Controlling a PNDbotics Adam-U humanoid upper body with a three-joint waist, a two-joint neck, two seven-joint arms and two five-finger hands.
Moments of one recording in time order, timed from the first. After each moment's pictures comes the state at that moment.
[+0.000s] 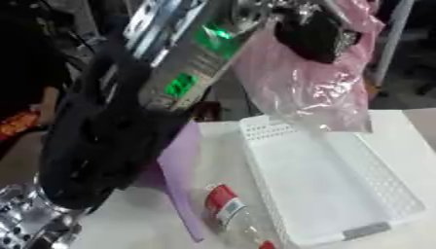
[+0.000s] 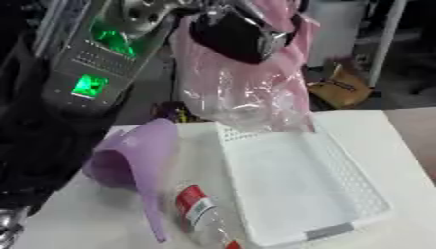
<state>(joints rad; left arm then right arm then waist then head) -1.42 0.37 -0.41 -1.73 -0.89 0.41 -0.81 -0.13 -0.29 -0.74 -1.98 0.23 -0.39 -0.85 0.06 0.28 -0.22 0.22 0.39</state>
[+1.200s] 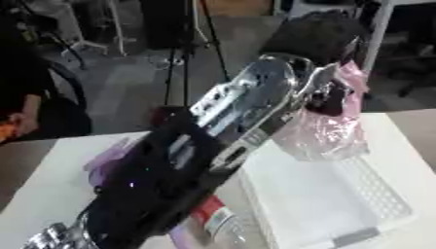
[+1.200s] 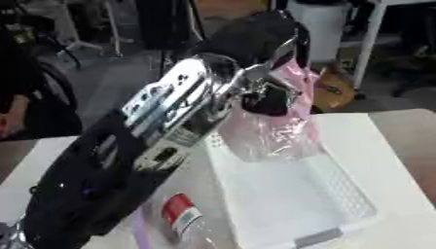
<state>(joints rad) -1.33 0.25 -0.50 -1.51 -1.10 0.53 -0.54 -0.15 -0.29 -0.73 -1.98 0.22 -0.39 -0.85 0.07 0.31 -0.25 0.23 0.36</state>
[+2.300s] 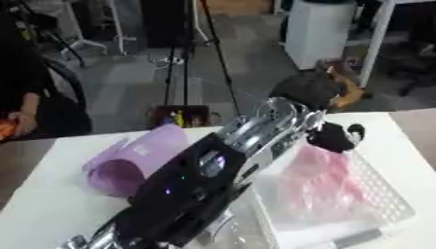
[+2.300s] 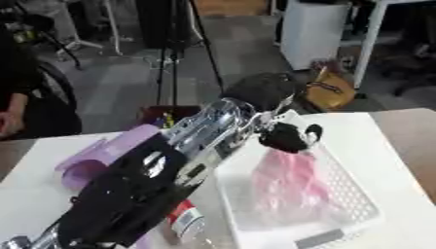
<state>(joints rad) -1.31 0.20 -0.51 -1.29 -1.06 0.38 -0.56 -0.16 -0.28 -0.73 -1.98 0.22 -0.39 -0.85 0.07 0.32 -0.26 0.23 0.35</state>
